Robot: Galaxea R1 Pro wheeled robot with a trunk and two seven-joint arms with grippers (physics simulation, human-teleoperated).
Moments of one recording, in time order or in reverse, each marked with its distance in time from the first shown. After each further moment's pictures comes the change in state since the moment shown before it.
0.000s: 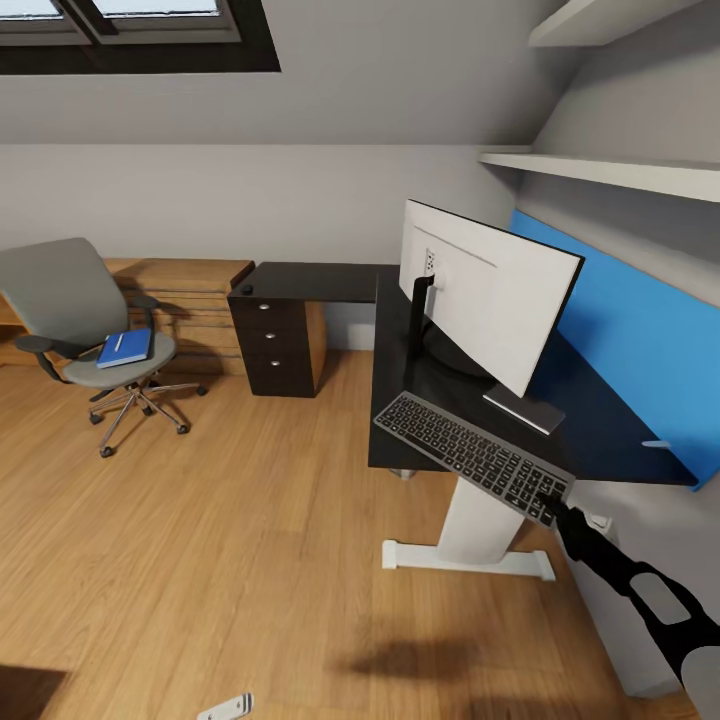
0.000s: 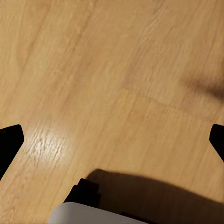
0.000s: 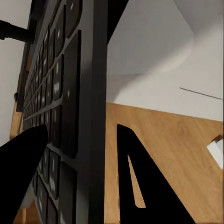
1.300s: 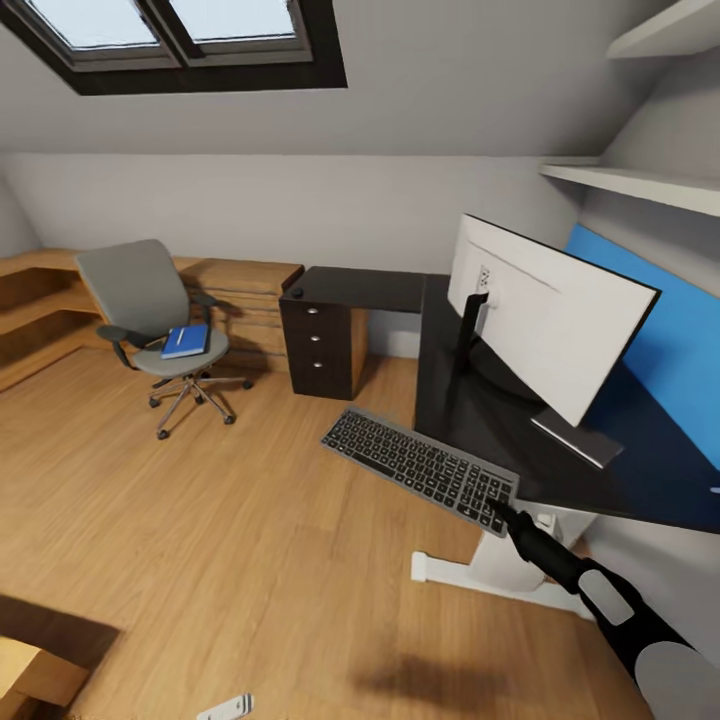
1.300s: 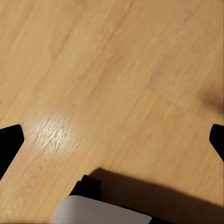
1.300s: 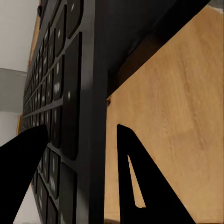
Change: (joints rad) left arm 0.000 0.000 -0.001 0.001 0.000 -0.001 0.003; right arm 0.000 0.093 0.177 -0.009 0.022 -0.032 0.062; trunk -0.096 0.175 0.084
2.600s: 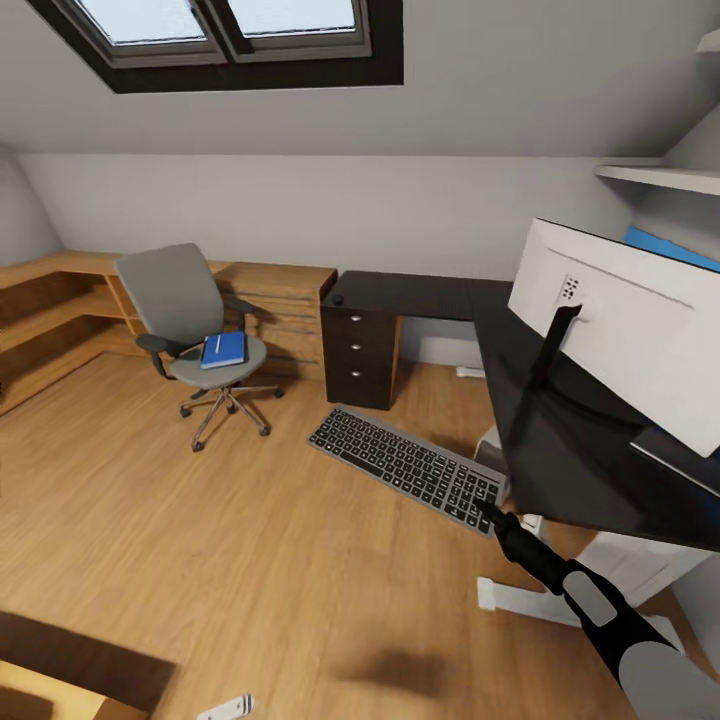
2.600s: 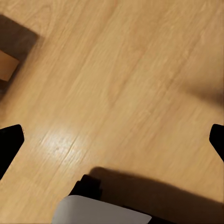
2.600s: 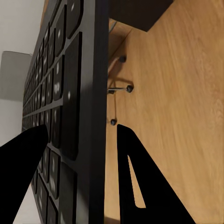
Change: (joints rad) left arm 0.000 0.000 -0.001 0.001 -0.001 0.001 -0.003; right arm 0.000 0.042 0.007 0.008 -0.004 -0.008 0.009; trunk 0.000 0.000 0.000
